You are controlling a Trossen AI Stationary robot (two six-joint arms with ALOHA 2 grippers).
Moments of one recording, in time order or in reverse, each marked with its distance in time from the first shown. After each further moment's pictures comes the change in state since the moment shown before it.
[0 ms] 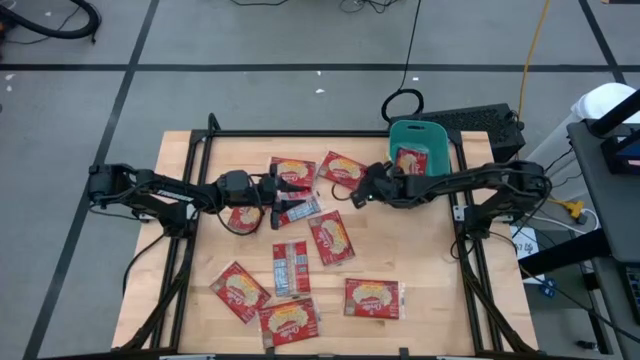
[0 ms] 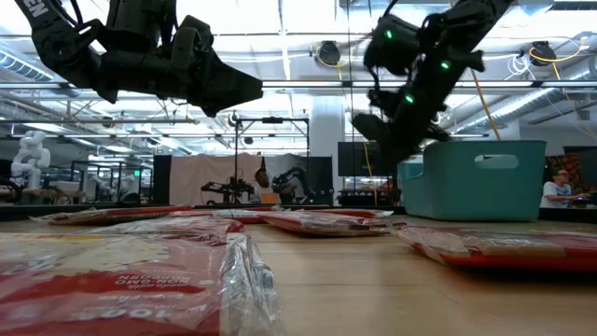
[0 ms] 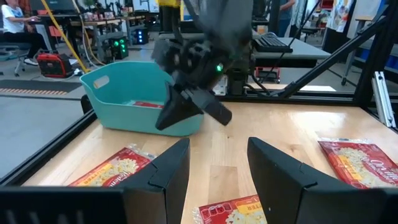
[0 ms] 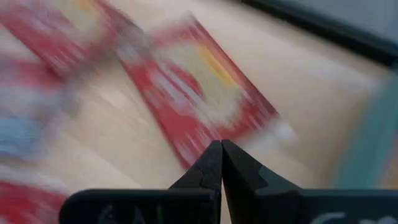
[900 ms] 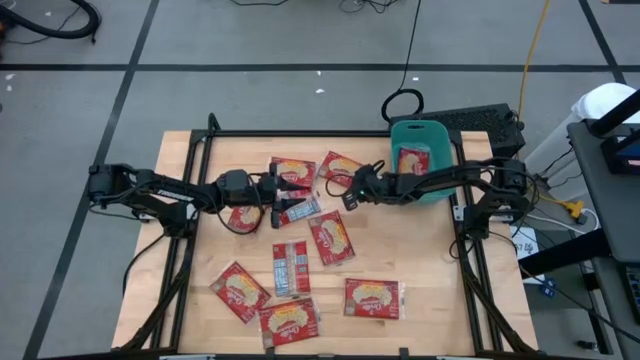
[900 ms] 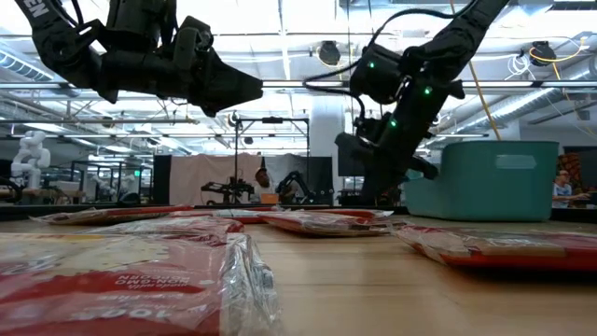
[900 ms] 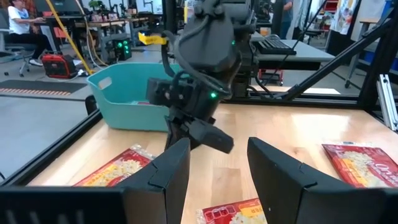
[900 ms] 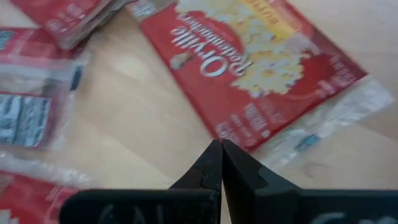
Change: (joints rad) left arm 0.004 0.000 0.000 0.000 -0.006 -0.004; right arm -0.071 0.151 0.000 0.092 -0.212 0.082
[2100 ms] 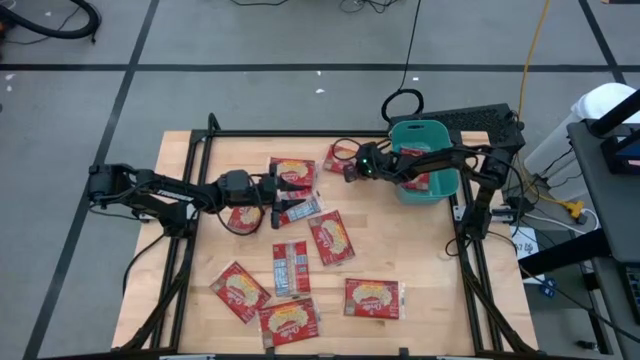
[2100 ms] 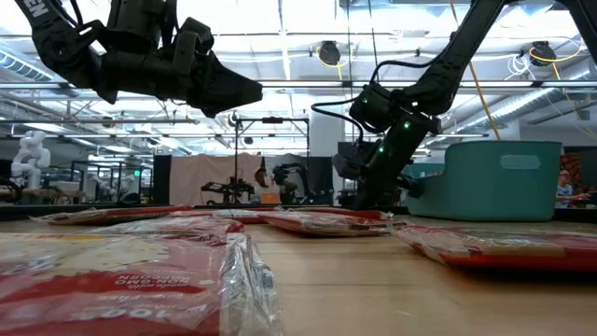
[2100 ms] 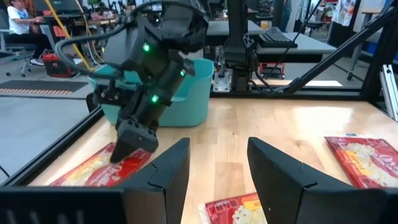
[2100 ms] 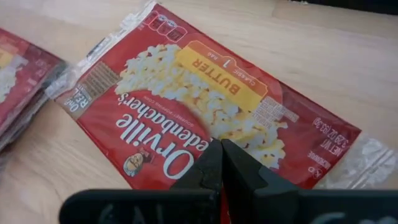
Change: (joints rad) left arm 0.000 0.000 0.000 -0.024 -0.004 0.025; right arm -0.273 0.133 0.002 0.224 -0.079 -0.133
